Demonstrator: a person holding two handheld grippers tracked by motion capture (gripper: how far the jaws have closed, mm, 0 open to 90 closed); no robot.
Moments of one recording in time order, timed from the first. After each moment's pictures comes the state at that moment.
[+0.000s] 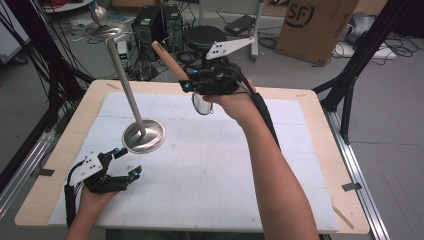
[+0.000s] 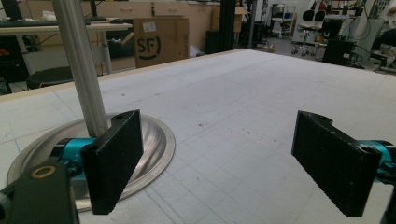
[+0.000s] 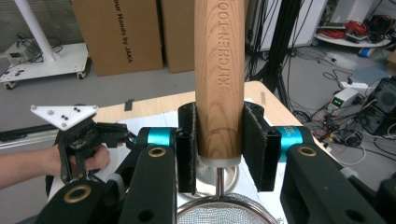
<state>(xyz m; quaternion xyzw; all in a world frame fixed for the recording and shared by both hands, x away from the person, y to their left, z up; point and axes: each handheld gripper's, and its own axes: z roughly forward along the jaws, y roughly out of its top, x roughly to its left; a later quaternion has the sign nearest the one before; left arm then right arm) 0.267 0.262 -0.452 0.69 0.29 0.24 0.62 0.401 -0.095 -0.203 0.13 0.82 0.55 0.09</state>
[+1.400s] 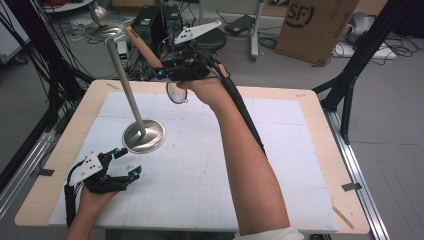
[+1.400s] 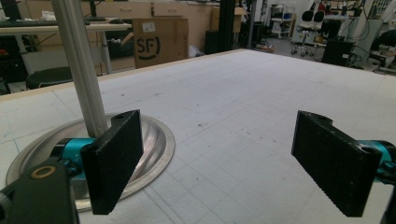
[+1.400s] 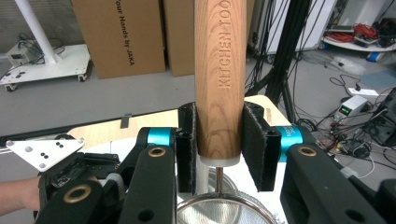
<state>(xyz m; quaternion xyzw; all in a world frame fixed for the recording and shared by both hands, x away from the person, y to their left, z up) 0.267 0.263 -0.452 0.69 0.28 0.24 0.62 0.427 -0.036 -0.190 0.13 0.82 0.55 0.09</state>
